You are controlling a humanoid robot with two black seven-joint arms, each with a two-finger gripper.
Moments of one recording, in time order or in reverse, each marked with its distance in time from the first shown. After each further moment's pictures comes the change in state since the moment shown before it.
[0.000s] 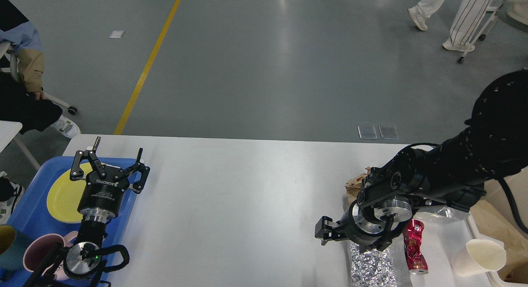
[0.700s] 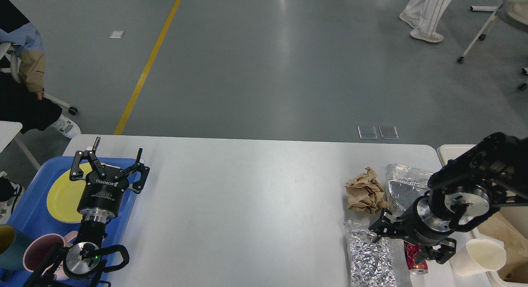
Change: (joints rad) left arm 0.000 0.000 -0.002 0.000 0.000 0.000 0.000; right arm 0.104 -0.303 -0.130 0.145 0.060 0.098 0.007
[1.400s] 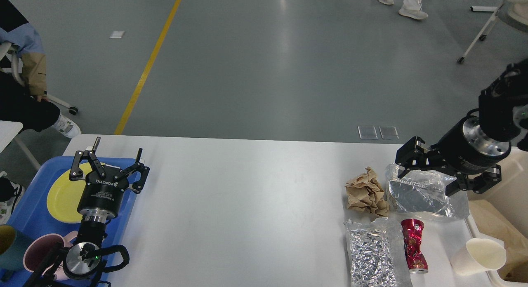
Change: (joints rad) left arm 0.000 0.000 0.000 0.000 0.001 0.000 0.000; right arm 0.382 -0.114 -0.168 0.006 -0.056 0.203 -0.006
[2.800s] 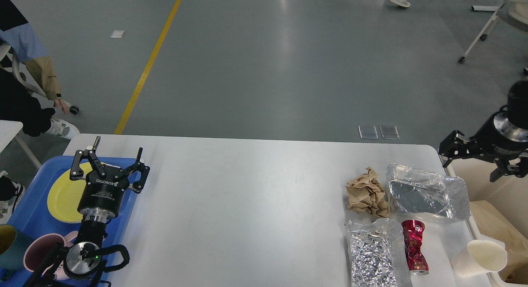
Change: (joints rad) left arm -0.001 0.000 0.001 -0.002 0.000 0.000 0.000; right arm -0.274 -0.009 0.028 -0.602 -0.163 0.406 0.003
